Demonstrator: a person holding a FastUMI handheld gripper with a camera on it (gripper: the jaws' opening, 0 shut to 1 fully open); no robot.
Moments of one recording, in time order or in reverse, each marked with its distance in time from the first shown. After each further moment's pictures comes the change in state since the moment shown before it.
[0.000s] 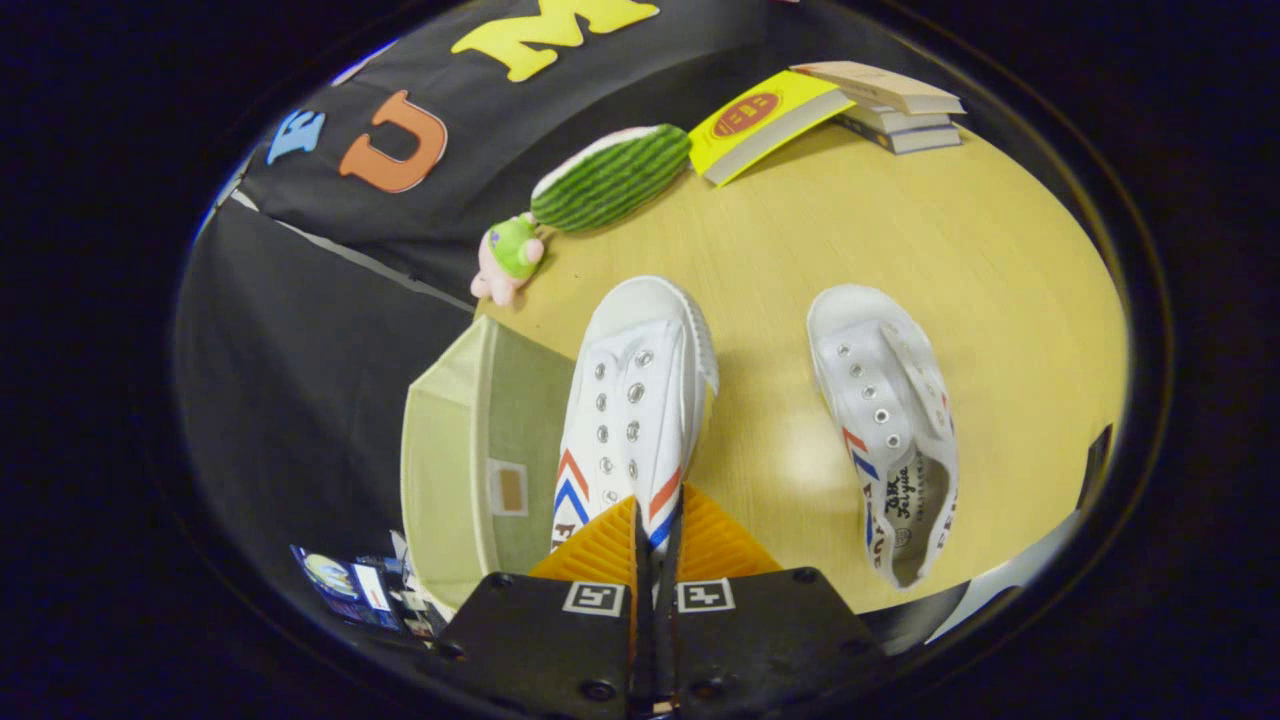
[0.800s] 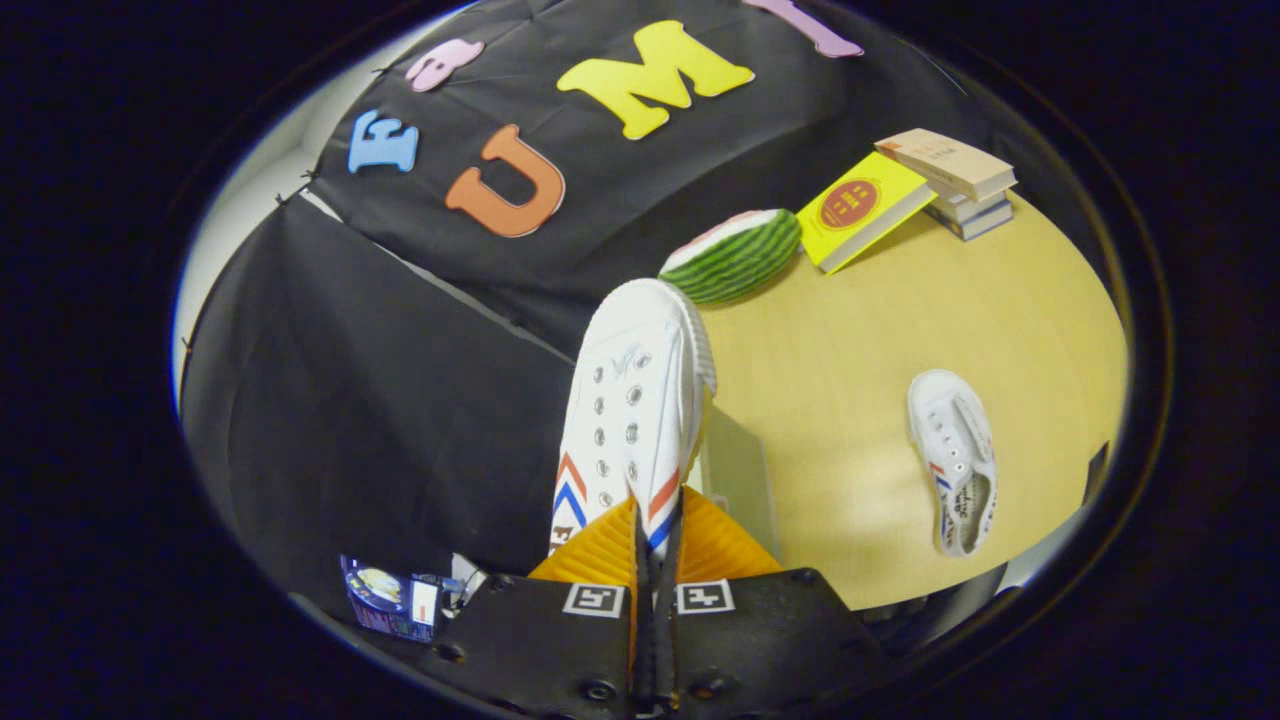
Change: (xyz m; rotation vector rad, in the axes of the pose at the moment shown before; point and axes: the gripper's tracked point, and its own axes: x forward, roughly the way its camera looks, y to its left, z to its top) arm -0.065 0.148 0.013 -0.067 -0.133 0.184
